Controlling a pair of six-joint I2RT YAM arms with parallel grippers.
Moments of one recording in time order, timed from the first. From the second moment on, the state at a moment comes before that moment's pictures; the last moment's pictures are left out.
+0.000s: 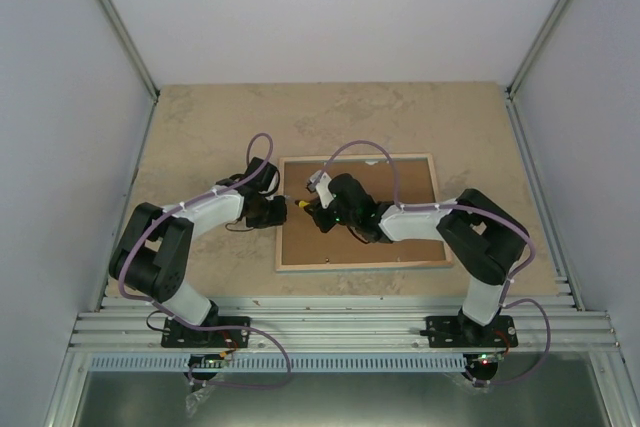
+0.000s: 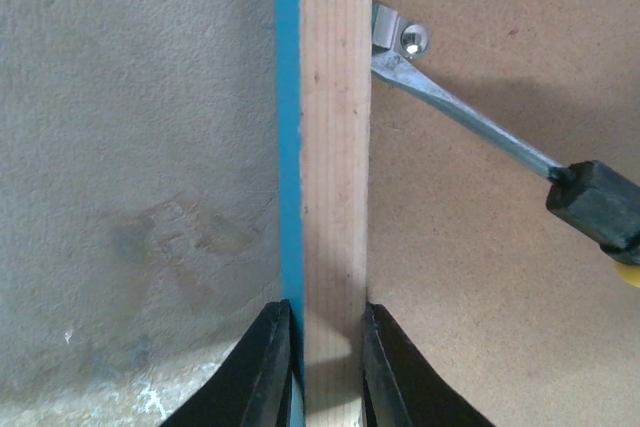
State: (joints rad) left arm -0.42 1.57 0.80 -0.44 0.18 -0.51; right arm 0.88 1.82 0.90 0.30 -0.07 0.14
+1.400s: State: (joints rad) left arm -0.42 1.53 0.76 -0.44 0.20 -0.55; right arm 0.86 1.78 0.87 0.34 -0.04 0.25
